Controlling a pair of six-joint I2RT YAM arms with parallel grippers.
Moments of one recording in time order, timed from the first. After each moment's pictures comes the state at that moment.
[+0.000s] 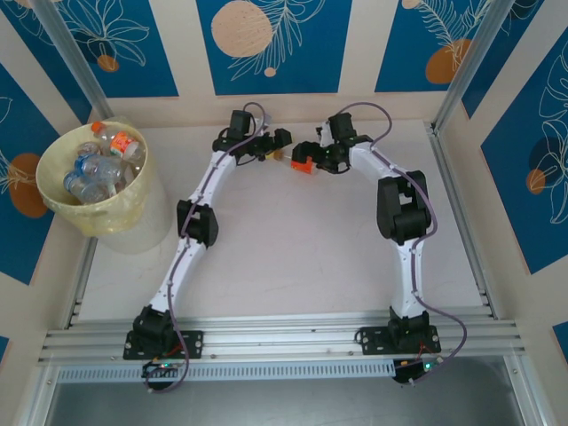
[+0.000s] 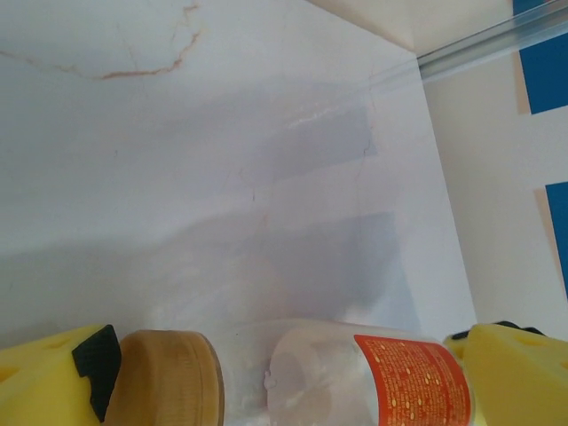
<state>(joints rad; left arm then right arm) -0.31 3.08 3.12 -0.68 0.77 -0.62 0.27 2.23 1.82 -0.53 -0.45 0.36</state>
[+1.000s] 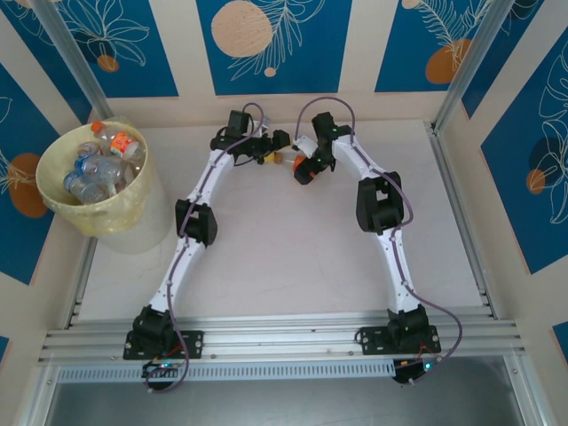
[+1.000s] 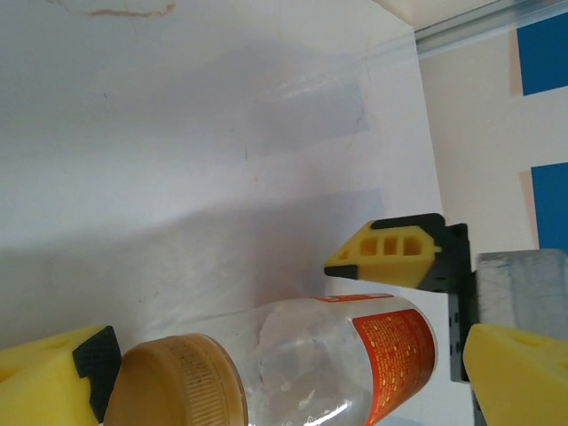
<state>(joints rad) -0.31 3.07 3.12 -0.74 0.84 -0.63 0.31 2.58 2.35 -0.97 -0.21 -0.52</state>
